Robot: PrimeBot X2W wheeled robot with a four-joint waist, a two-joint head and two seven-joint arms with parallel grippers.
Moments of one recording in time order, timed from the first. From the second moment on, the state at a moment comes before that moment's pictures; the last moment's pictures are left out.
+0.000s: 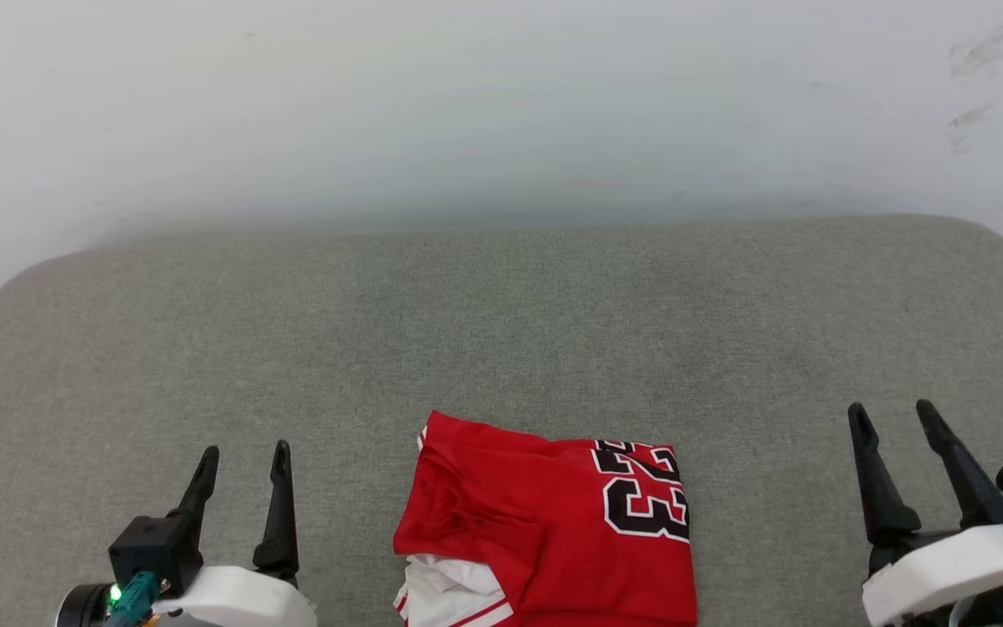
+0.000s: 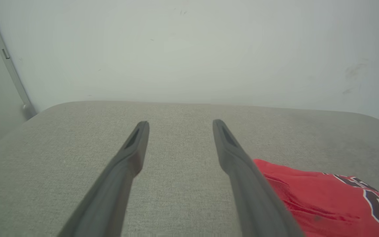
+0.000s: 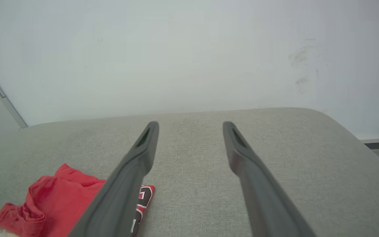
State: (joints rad) left arm -0.01 0.43 -0.41 0.03 -0.59 0.33 -0.25; right arm 0.03 -0.14 -0.04 -0.05 0.27 0.13 0.00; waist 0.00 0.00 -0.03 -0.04
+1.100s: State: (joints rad) left arm 0.03 0.36 -0.34 0.04 -0.54 0.30 -0.26; right arm 0.12 -0.15 -0.22 -0.05 0.49 0.13 0.30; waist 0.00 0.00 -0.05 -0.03
